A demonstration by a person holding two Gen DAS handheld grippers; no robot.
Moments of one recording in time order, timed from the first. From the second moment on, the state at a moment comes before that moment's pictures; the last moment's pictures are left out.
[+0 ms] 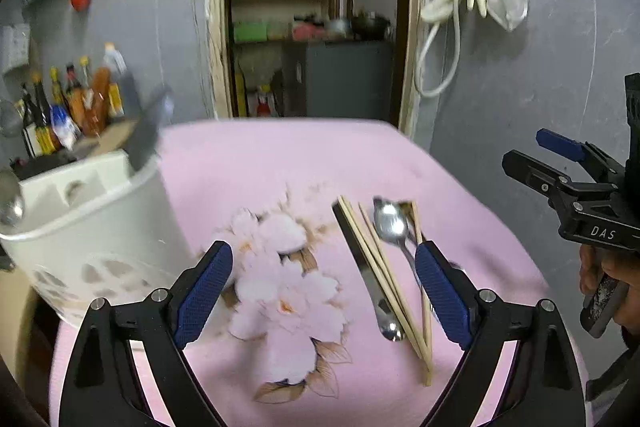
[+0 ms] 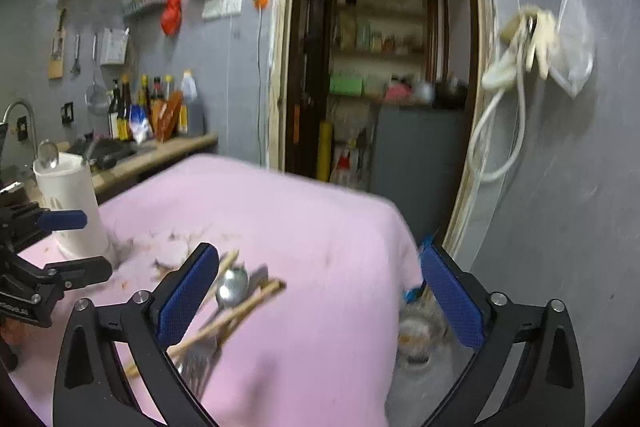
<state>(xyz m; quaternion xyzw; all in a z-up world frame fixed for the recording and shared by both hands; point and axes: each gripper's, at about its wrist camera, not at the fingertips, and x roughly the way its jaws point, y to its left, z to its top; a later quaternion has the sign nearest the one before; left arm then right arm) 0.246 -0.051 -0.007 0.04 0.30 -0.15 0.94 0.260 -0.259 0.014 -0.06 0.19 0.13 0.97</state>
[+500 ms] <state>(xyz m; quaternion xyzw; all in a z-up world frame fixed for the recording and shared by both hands) 0.302 -0.058 -0.051 0.00 0.46 -0.19 0.87 0.258 -0.250 -0.031 -0.07 0.31 0.21 0.92</state>
